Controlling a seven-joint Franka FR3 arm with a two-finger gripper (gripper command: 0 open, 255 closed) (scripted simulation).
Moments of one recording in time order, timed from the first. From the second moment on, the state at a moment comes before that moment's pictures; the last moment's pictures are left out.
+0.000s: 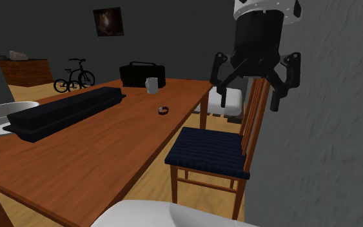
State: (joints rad) arm -0.02 -0.79 -0.04 -2.41 -0.05 1.43 -0.09
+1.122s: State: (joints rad) arm 0.05 -0.34 0.15 -2.19 0.09 1.68 0.17
